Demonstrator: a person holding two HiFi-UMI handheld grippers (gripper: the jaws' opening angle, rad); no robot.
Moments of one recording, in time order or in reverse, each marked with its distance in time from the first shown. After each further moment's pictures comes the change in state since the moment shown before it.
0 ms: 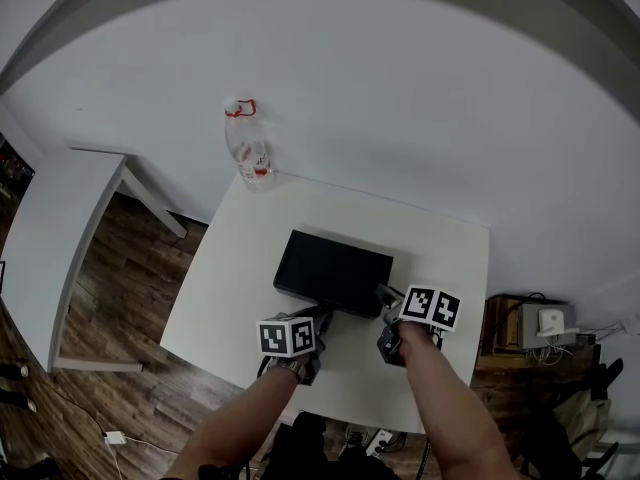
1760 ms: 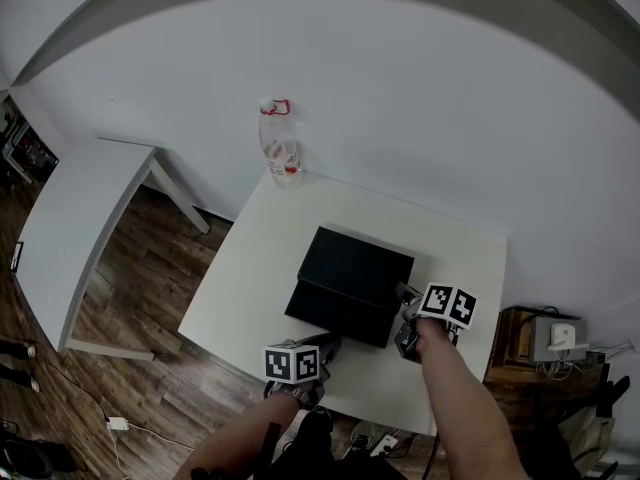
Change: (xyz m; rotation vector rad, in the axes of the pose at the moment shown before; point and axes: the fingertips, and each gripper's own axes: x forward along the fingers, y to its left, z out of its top) left arm -0.052 -0.003 -0.060 -0.046 0.024 0.008; right arm 0.002 -0.001 0.004 -0.009 0.003 0.004
